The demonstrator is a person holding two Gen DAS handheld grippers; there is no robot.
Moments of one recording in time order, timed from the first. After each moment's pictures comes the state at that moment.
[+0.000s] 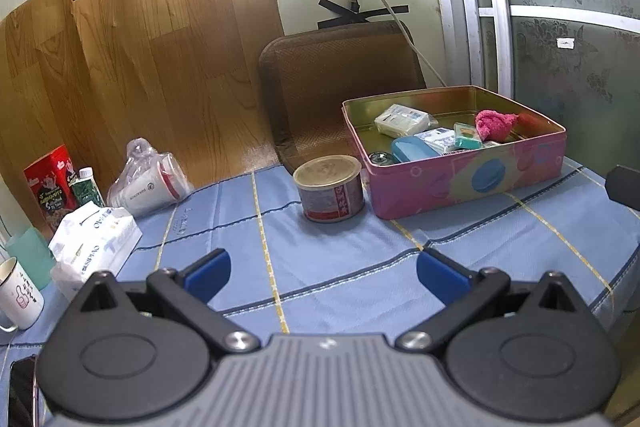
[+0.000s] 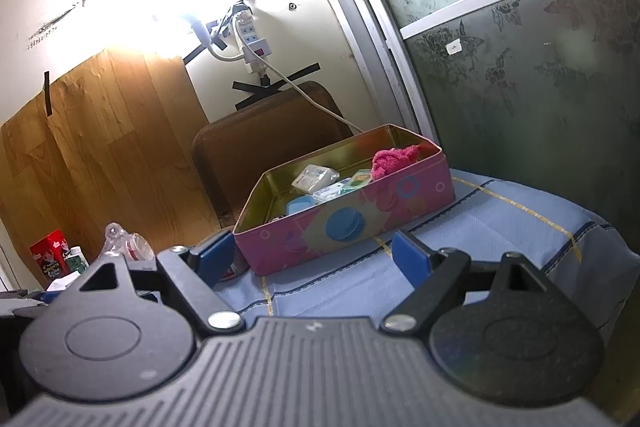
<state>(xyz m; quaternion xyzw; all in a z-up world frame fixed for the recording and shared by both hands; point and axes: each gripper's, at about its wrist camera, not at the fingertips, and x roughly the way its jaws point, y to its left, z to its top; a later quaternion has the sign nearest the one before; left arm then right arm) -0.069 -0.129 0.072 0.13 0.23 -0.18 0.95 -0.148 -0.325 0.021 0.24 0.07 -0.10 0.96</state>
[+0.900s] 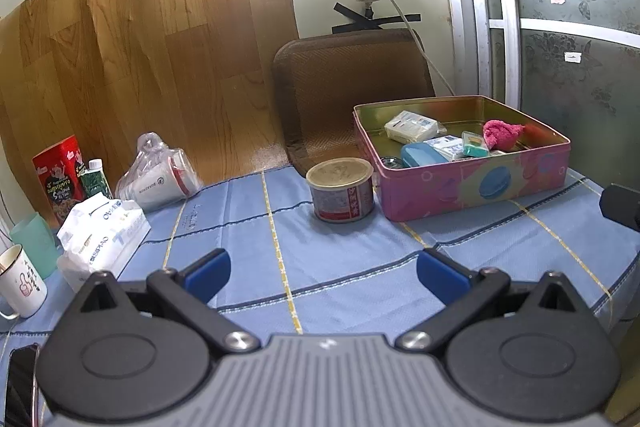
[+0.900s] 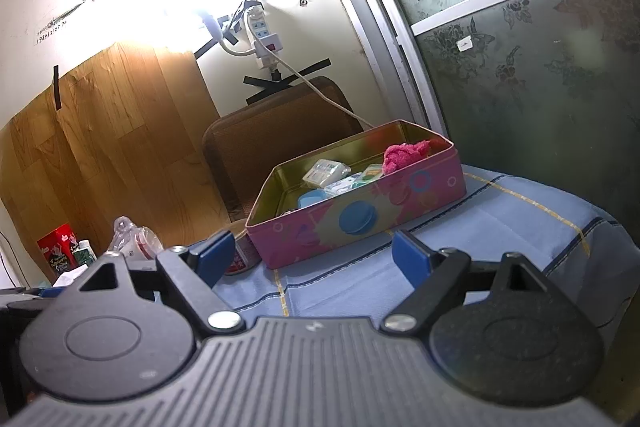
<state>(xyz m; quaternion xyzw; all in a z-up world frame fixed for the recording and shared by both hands) -0.072 -0.114 0.074 0.11 0.22 -0.18 0.95 -0.145 -0.321 0.020 0.23 0.08 -0.09 0.97</state>
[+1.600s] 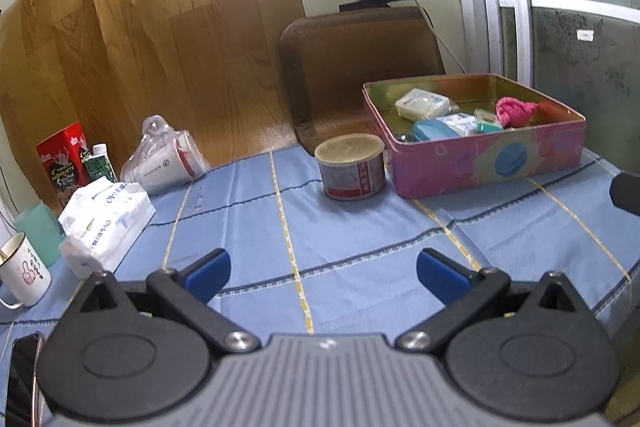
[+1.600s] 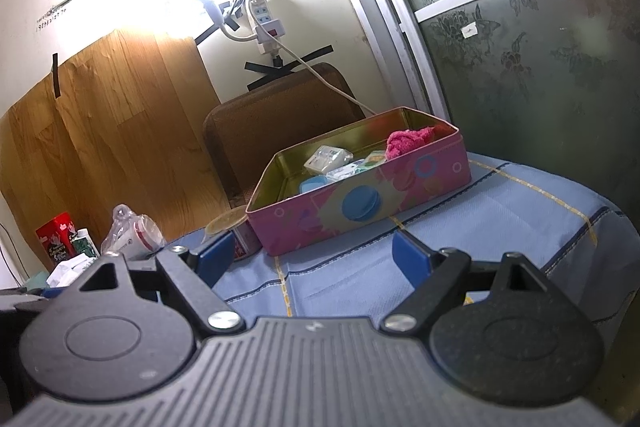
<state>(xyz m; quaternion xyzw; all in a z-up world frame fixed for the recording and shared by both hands) -0.064 -0.117 0.056 0.13 0.25 -0.16 0.95 -0.137 -0.319 0.012 0.24 0.09 -0.08 0.96</state>
